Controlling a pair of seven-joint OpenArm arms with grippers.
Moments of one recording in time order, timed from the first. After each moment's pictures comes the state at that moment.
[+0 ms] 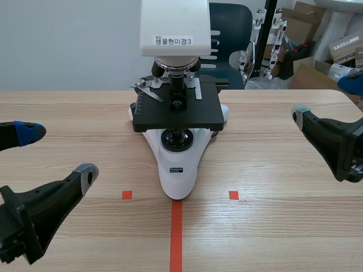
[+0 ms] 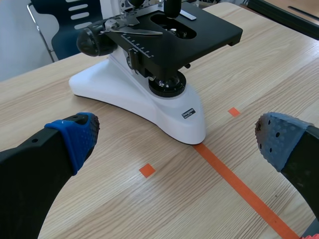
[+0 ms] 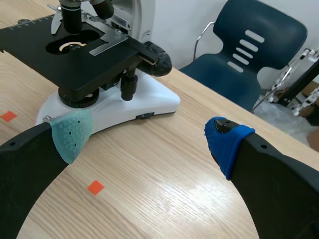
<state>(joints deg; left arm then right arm) 47.4 -32.9 -8.7 119.9 -21.5 -26.2 -9.7 -40.3 42.4 14.1 117.5 23.4 19.8 6.9</state>
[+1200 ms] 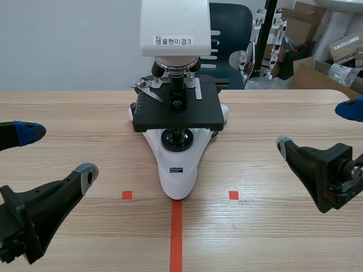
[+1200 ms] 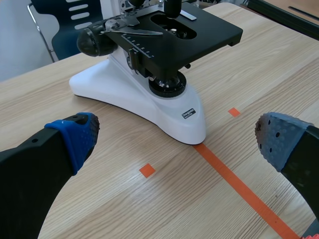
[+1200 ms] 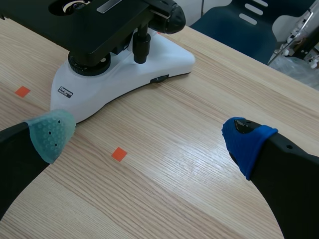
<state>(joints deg) 47.4 -32.9 -8.7 119.9 -21.5 -26.2 -9.7 -42.5 36.5 14.1 122.6 23.5 19.3 -6.6</state>
